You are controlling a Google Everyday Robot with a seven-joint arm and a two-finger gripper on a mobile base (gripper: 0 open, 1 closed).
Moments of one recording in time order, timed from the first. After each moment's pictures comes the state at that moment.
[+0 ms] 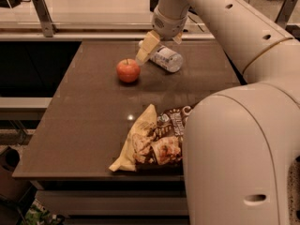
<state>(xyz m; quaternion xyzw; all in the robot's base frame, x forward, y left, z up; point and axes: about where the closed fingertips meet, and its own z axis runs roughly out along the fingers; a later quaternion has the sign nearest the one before) 0.719 -0.043 0.889 -0.37 0.92 0.05 0.15</state>
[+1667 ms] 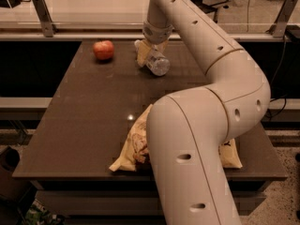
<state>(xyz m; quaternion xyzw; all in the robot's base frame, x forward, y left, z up) 0.786 -0.019 0.838 -0.37 0.92 0.03 0.14</state>
